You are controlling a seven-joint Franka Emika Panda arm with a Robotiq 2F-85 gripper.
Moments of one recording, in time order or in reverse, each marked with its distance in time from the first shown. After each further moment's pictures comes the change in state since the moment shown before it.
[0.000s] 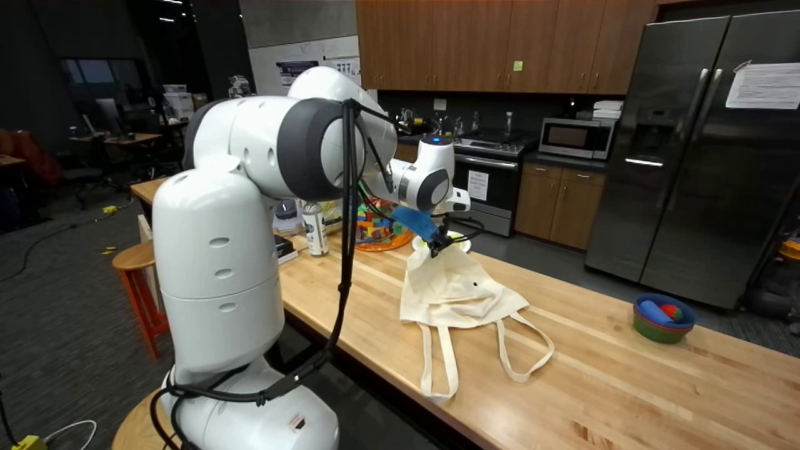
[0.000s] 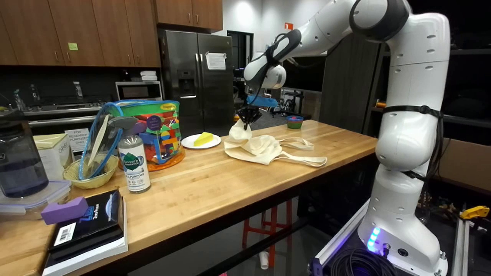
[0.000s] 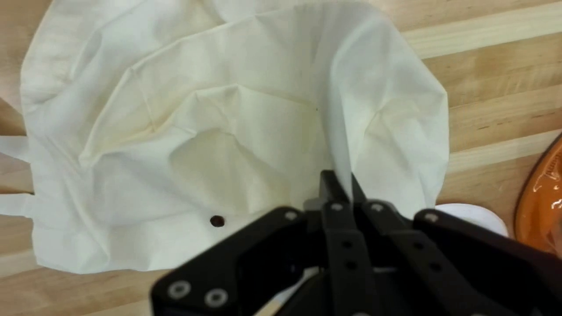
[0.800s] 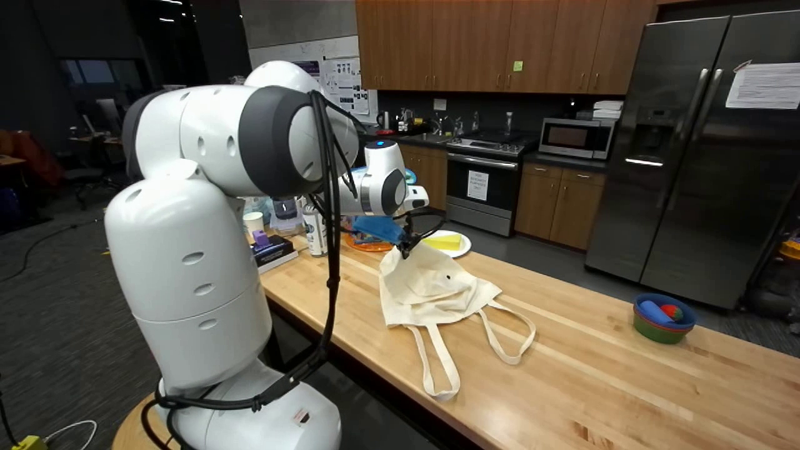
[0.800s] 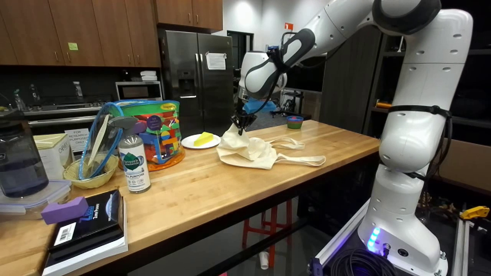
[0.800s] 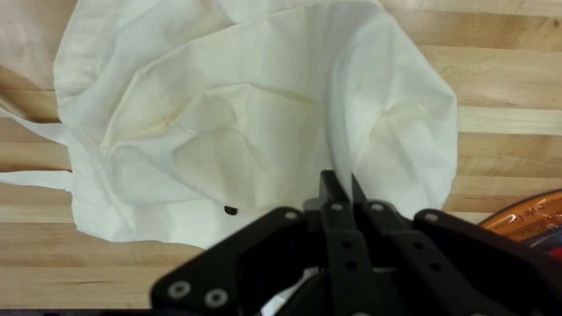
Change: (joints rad) arm 0.077 -0.132 0.083 -0.188 -0.225 0.119 0.095
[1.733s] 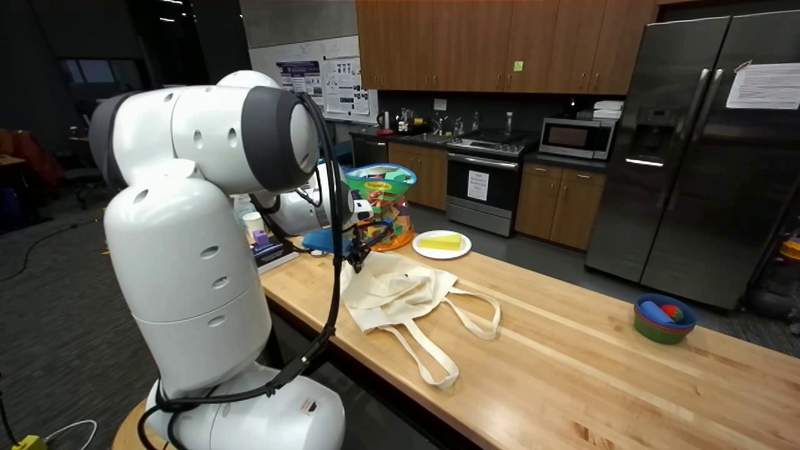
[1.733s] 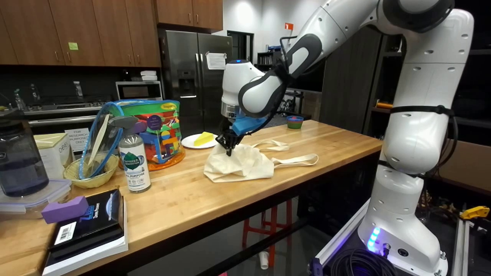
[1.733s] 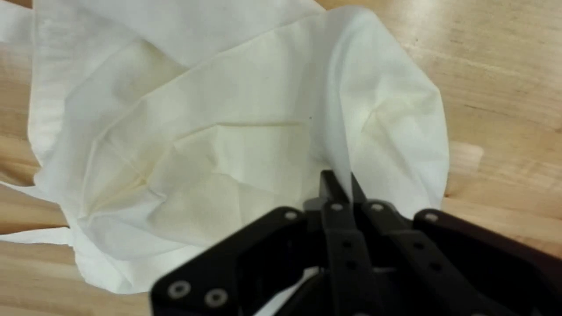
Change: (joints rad) arm 0.138 -0.005 0.124 -0.089 -0.134 0.000 0.205
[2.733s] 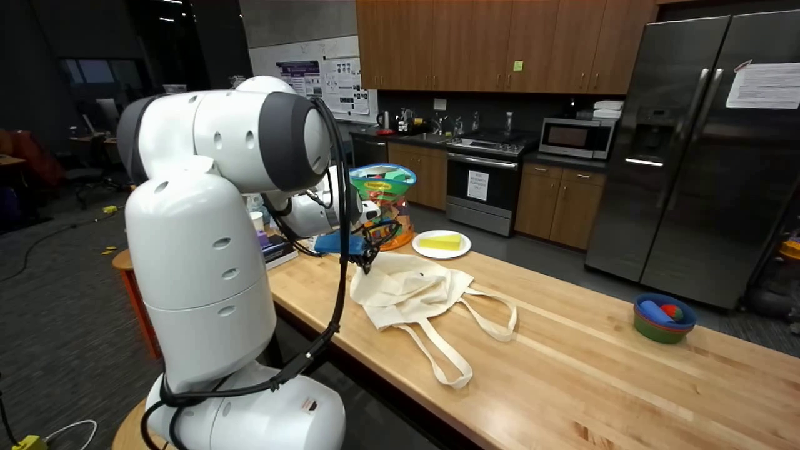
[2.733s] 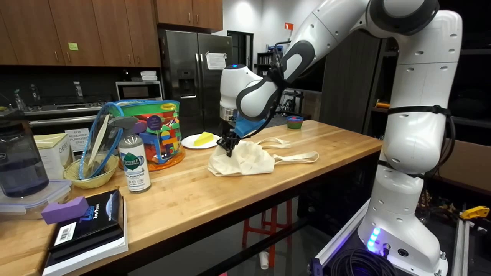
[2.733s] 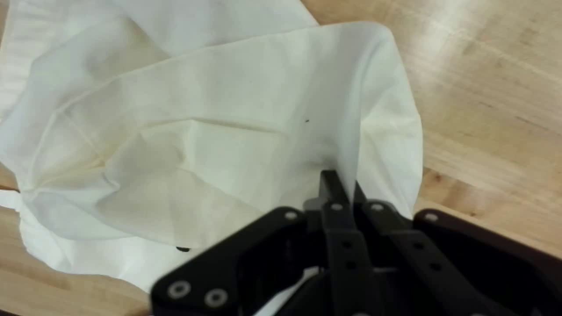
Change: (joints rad) arm 0.011 0.063 -0.035 0.043 -0.077 -0.001 -0.115
